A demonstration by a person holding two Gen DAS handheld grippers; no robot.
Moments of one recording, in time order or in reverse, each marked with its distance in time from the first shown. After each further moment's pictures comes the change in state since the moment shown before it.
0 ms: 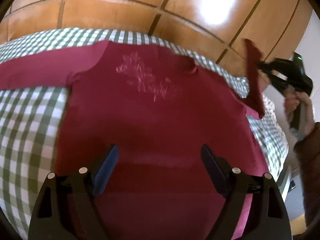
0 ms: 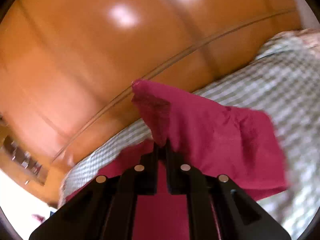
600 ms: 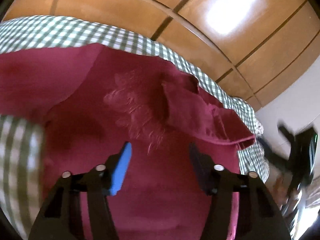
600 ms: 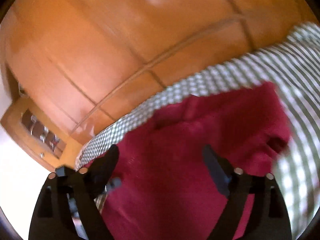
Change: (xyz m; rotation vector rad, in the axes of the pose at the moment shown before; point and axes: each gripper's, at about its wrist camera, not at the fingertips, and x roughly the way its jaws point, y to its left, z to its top) left arm 0.048 0.017 0.078 -0.164 0.058 -0.115; right arm -0.029 -0.018 -0.074 -0.001 0.058 0.094
